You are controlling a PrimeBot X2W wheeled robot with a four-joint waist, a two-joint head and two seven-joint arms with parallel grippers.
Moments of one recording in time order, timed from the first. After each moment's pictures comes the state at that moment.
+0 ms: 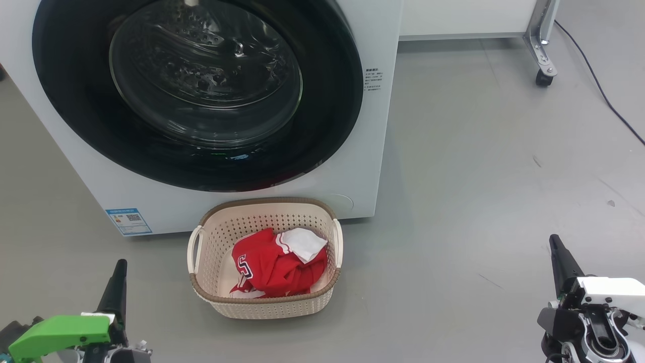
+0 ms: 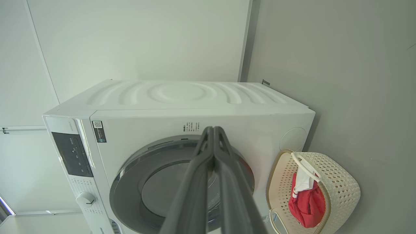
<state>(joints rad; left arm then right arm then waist) -0.06 0.07 0.03 0.28 -1.65 -0.12 0.07 -0.06 -0.07 -0.09 0.28 1.65 0.12 0.07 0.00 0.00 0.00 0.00</state>
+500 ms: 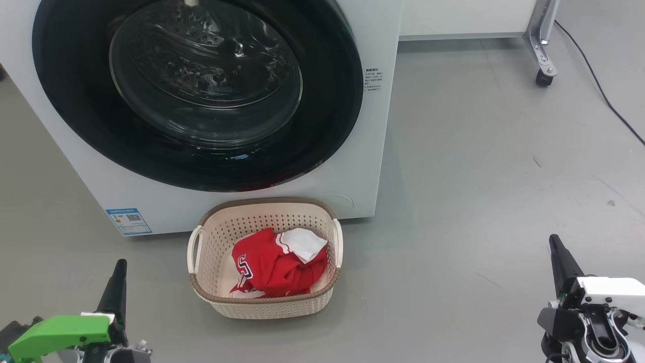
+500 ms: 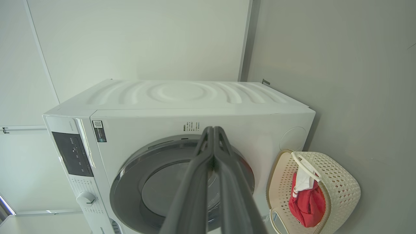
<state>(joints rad) -0.06 0.07 0.03 0.28 -1.65 -0.12 0.07 -0.06 -0.07 -0.09 0.28 1.65 0.12 0.07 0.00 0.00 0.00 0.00</state>
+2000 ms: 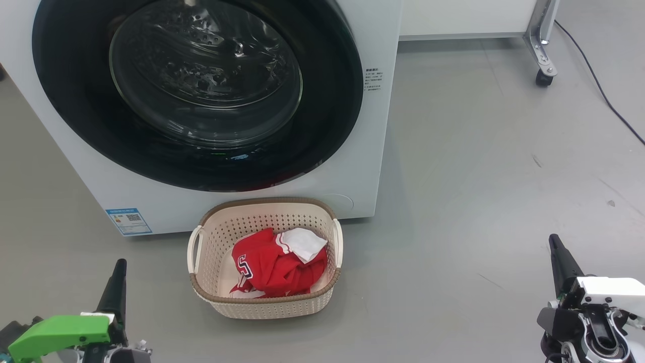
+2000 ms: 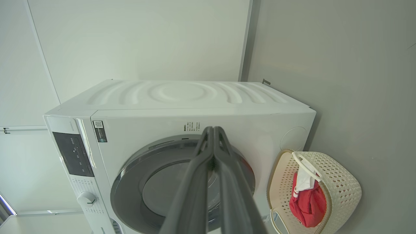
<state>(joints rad) -0.06 0.07 0.03 0.28 -1.65 -0.12 0.07 -0.06 -0.07 -0.09 0.28 1.65 0.12 0.07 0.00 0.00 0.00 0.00</state>
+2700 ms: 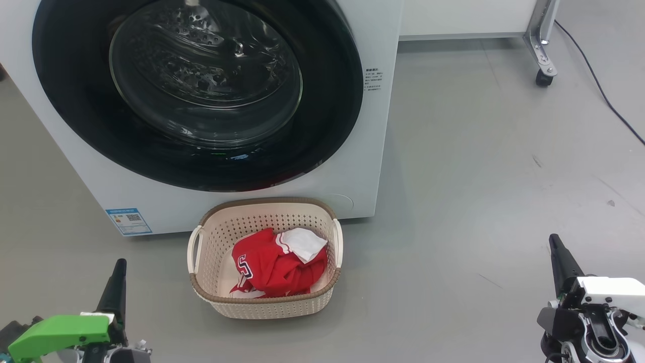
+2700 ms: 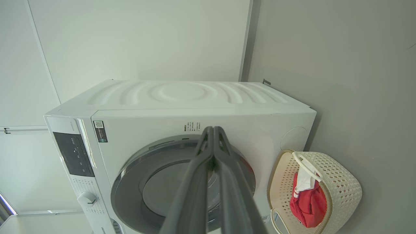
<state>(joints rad) -0.06 0.07 0.03 0.27 -1.65 -0.12 0.07 -0.06 -0.07 -0.09 0.28 1.64 0.12 0.07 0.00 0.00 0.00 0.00</state>
